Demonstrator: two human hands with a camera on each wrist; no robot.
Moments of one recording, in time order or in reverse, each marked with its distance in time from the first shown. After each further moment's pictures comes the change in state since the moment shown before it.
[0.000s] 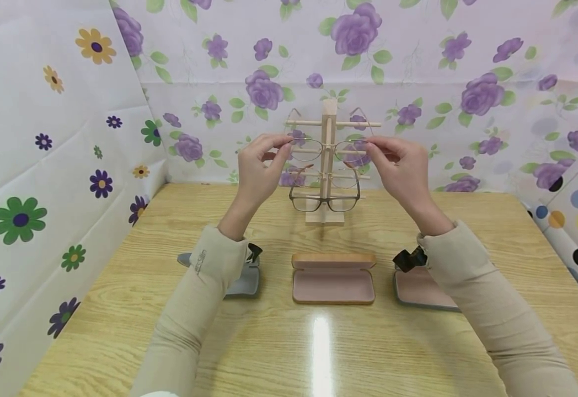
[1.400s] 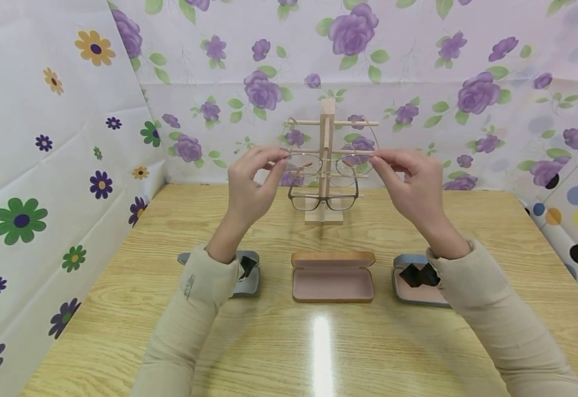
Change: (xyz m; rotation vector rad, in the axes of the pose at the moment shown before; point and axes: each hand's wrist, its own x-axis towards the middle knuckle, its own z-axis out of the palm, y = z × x) left_hand -0.019 0.019 -0.013 0.057 0.021 0.266; right_hand -0.026 -0.024 -0.018 0.003 0.057 -0.192
